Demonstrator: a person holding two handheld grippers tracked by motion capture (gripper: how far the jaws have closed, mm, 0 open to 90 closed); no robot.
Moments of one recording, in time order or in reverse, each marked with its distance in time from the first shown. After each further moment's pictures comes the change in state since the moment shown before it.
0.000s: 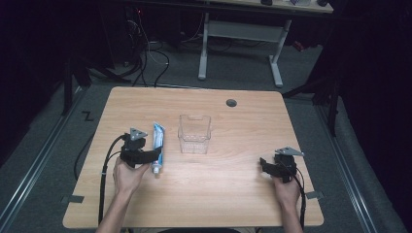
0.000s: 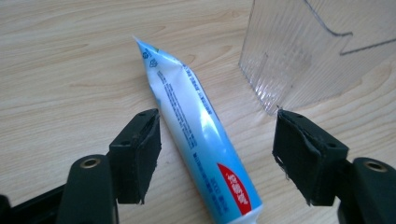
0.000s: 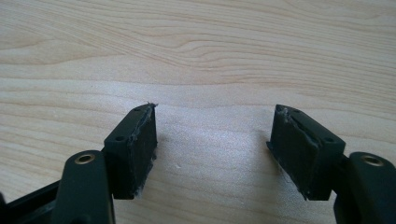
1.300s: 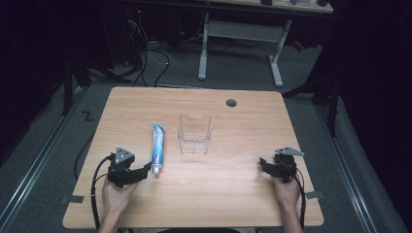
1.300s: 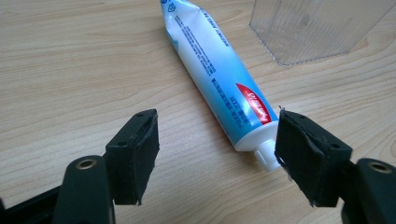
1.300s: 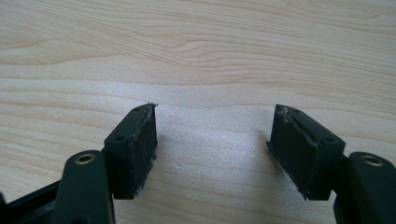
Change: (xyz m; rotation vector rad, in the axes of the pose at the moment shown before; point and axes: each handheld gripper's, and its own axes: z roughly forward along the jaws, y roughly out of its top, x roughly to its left) left arm 0.012 -0.064 -0.023 -0.047 -0.005 -0.020; right arm 0.000 0.000 0.000 0.001 0.001 0.000
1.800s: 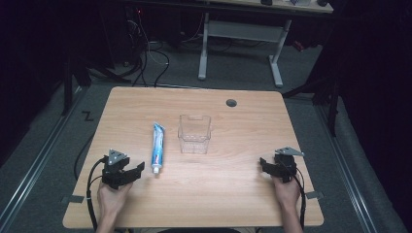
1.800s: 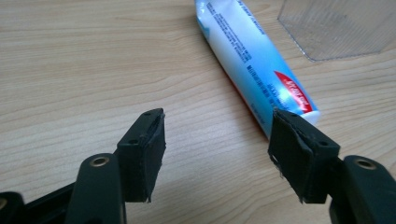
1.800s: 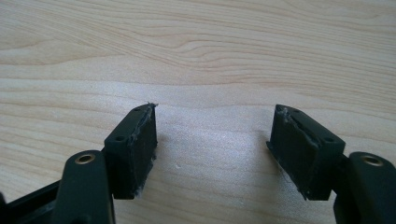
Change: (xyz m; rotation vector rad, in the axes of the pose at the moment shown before) left arm 0.016 -0.014 0.001 -0.014 0.038 -0.051; right arm 0.000 0.000 0.000 0.000 0.000 0.000
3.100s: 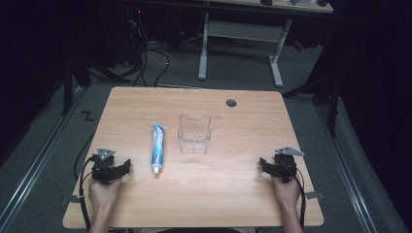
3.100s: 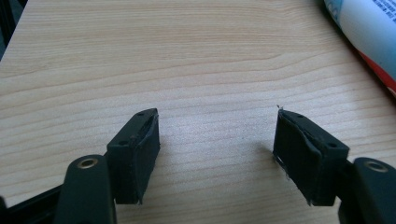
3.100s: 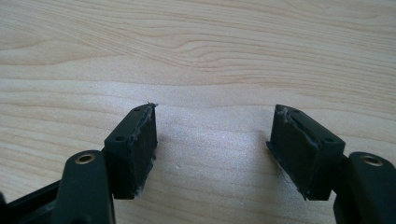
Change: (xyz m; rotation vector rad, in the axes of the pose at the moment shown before) left arm 0.051 -0.015 0.022 0.051 0.179 -0.084; right arm 0.000 0.000 0.000 -0.001 -0.001 0.001
